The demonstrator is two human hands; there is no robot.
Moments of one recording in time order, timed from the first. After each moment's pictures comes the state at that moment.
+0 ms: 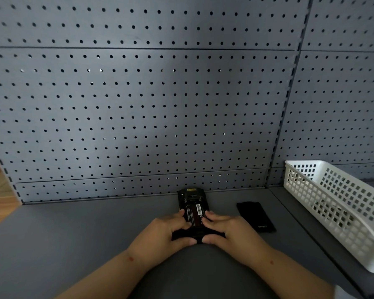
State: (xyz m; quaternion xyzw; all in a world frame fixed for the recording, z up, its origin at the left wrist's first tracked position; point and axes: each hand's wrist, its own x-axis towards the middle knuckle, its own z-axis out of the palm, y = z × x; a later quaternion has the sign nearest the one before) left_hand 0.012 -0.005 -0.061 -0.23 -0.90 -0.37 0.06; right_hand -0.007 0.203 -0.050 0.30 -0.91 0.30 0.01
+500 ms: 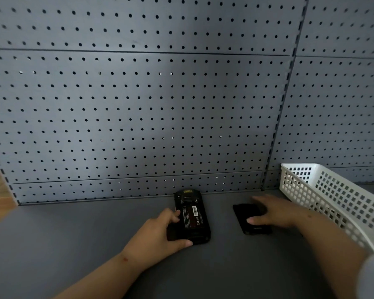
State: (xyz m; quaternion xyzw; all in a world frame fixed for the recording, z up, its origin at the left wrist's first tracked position) left_hand 0.013 -0.003 -0.062 -0.15 -0.92 -0.36 0.06; right_hand -0.061 0.300 -0.009 0.10 -0.98 0.12 -0.15
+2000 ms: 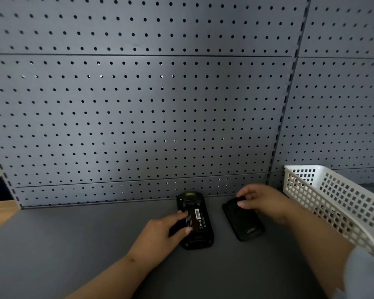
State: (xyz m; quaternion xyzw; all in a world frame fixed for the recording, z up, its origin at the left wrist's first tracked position) left_hand 0.007 0.001 -0.060 -0.11 -0.92 -0.36 0.09; right_hand -0.077 0.271 -0.008 0.09 -0.84 0.52 -0.11
